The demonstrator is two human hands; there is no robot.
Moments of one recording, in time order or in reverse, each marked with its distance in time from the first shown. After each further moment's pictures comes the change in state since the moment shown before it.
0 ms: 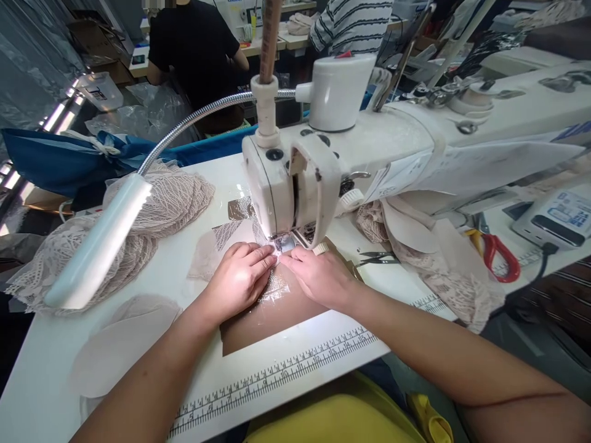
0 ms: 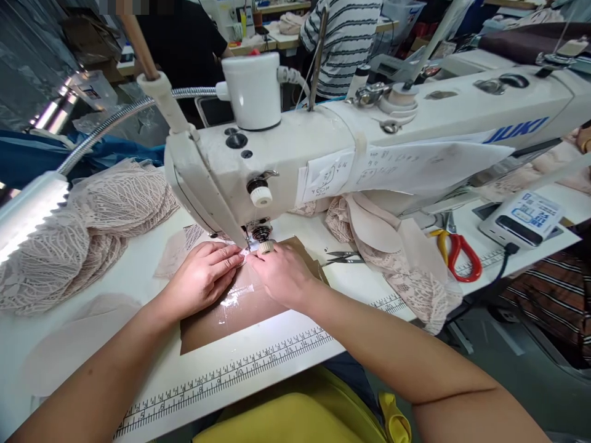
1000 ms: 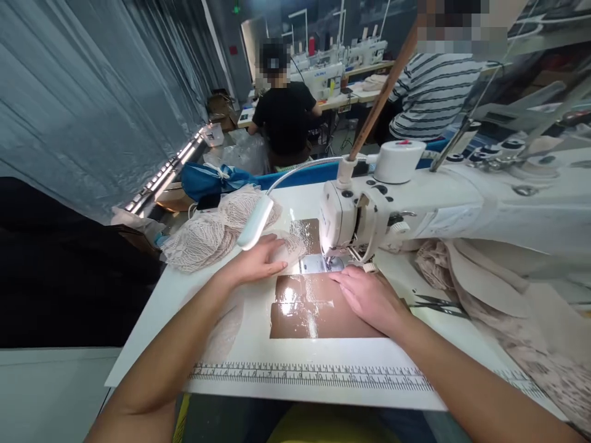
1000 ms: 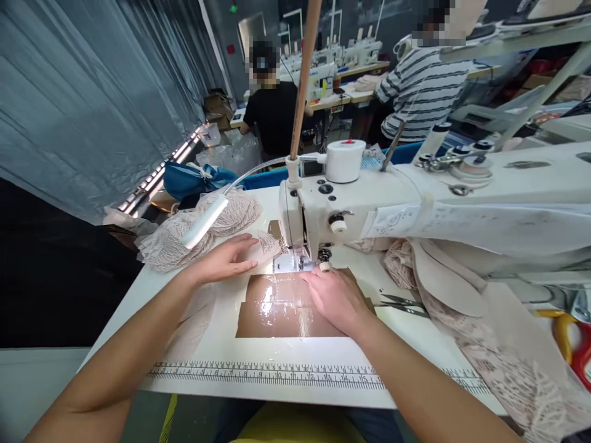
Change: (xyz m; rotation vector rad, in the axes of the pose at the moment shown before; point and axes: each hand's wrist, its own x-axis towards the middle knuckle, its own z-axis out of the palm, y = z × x) left_hand -0.029 -0.024 -0.083 0.041 -0.192 -0.548; right_hand 0.000 0.012 0.006 0.201 0.099 -0.058
